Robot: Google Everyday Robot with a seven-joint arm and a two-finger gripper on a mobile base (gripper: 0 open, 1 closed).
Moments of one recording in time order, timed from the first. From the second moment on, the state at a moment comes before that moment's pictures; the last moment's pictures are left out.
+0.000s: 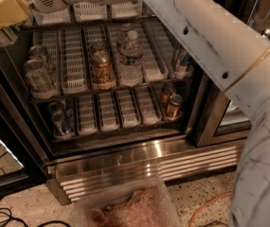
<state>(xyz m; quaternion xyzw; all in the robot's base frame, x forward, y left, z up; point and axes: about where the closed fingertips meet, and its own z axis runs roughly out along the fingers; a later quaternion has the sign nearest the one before) 0.565 0.268 1.088 -0.62 0.47 0.38 0.51</state>
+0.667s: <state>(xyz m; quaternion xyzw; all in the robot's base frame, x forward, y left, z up) 0.555 0.256 1.067 -0.62 0.49 0.38 0.48</state>
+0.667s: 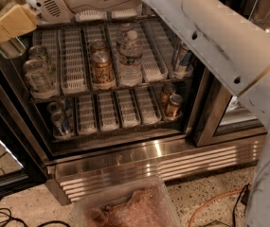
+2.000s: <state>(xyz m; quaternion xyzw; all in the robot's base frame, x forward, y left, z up) 0.562 0.202 1.027 -0.57 0.53 0.38 0.49</state>
